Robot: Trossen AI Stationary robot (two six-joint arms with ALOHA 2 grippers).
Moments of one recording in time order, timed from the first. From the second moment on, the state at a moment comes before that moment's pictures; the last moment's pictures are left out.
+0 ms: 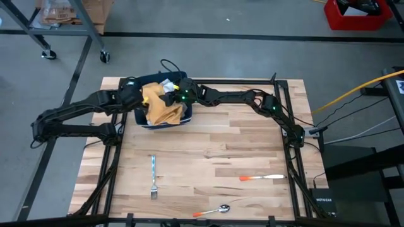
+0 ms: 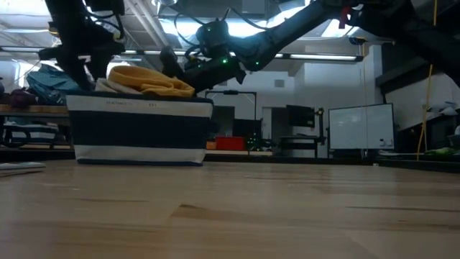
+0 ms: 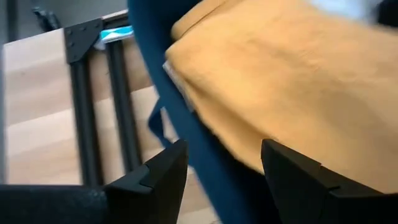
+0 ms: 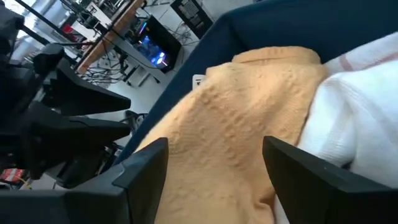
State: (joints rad) left arm 0.42 0.87 0.84 -1.14 -0.50 -0.77; right arm -0.29 2.34 1.86 0.19 -0.07 0.73
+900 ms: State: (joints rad) left arm 0.23 0.96 0.81 -0.82 -0.30 -0.68; right arm -0.31 2.34 2.27 0.10 -0.24 0.56
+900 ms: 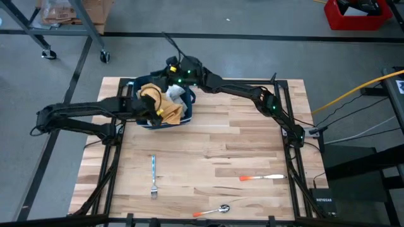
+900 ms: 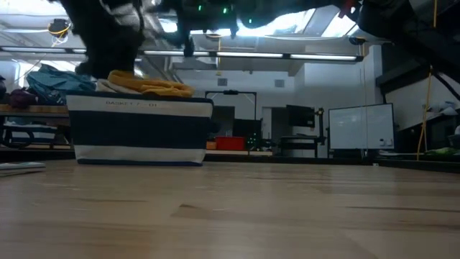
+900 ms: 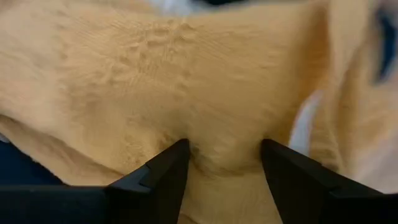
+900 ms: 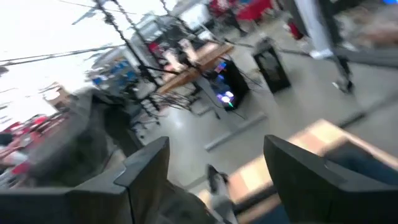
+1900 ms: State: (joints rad) left arm 0.23 1.07 0.88 -0.64 -0.31 -0.52; right arm -0.32 2.10 2.33 0.10 -0.38 0.46
